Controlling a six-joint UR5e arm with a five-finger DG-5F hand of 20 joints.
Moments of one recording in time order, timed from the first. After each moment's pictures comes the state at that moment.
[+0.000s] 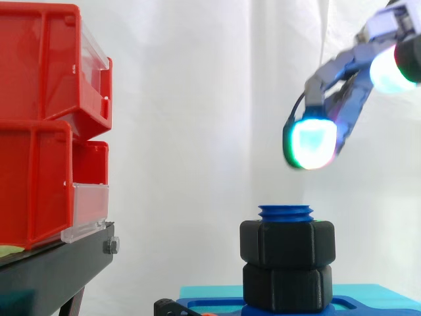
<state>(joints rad) 0.09 -2.00 -1.17 -3.30 -1.52 -1.47</state>
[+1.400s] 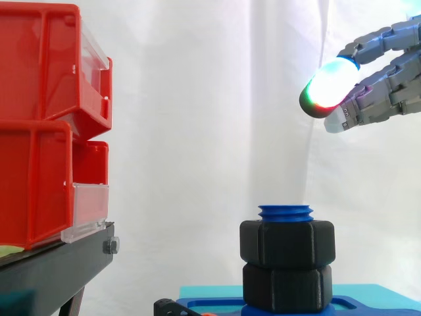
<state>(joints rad) 0.18 -1.85 -1.47 -3.04 -1.22 -0.70</state>
